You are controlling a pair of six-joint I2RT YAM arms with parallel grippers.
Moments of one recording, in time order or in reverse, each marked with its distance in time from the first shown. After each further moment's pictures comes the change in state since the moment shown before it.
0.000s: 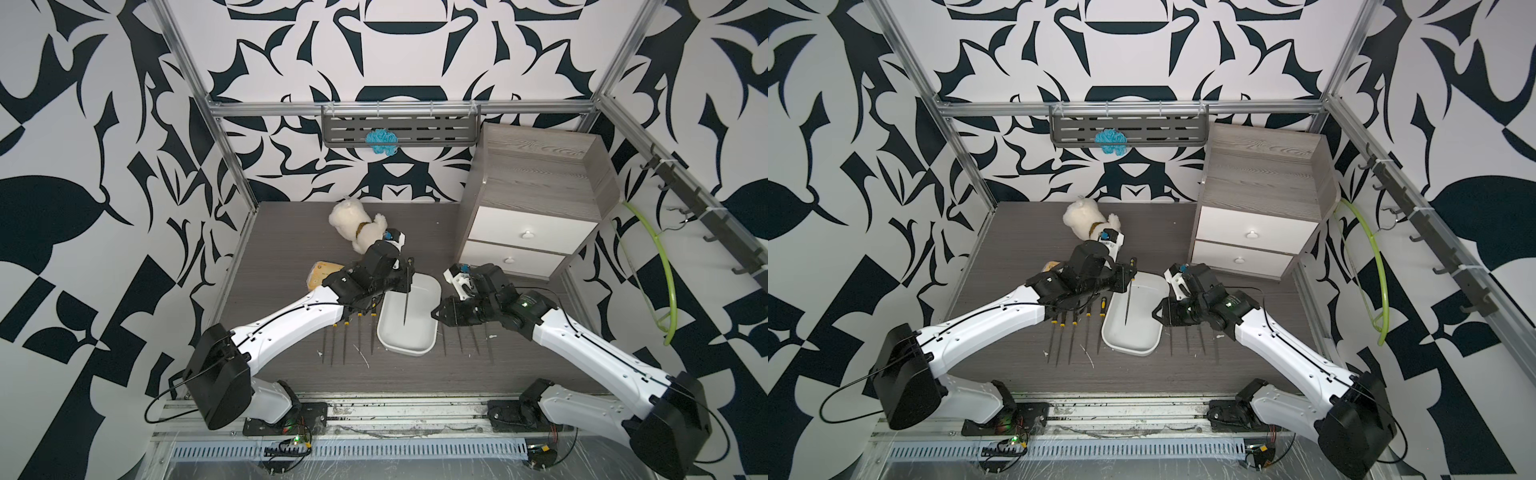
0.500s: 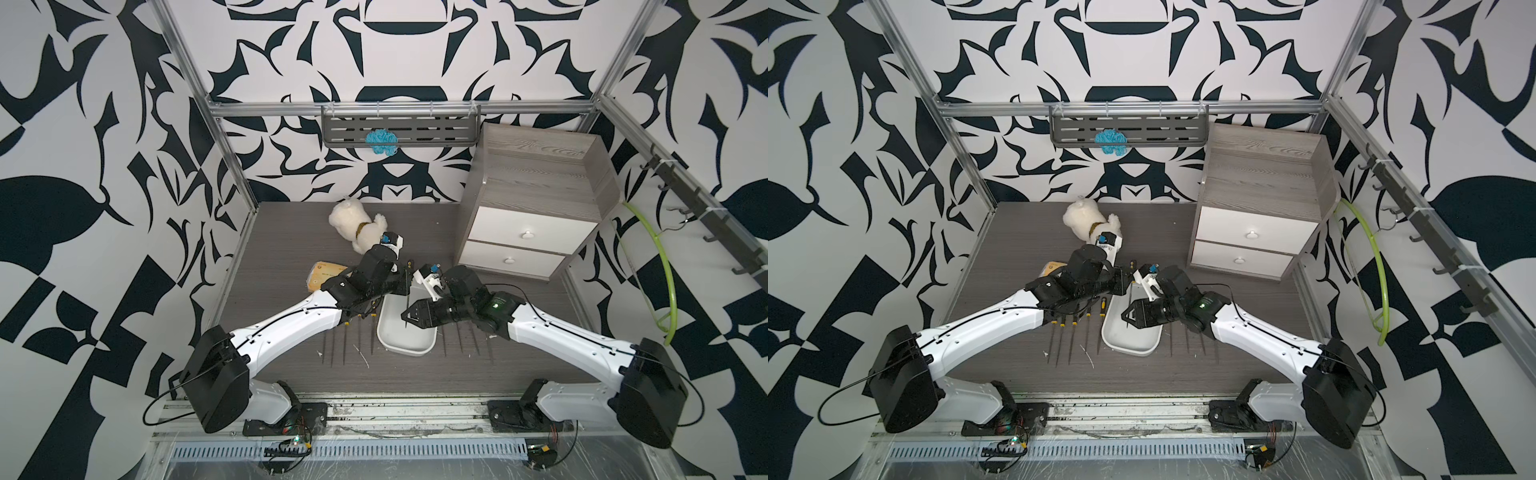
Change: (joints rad) left arm 0.001 -0.001 -0.035 0.047 0.006 -0.023; right arm 0.140 0.160 0.009 0.239 -0.008 0.037
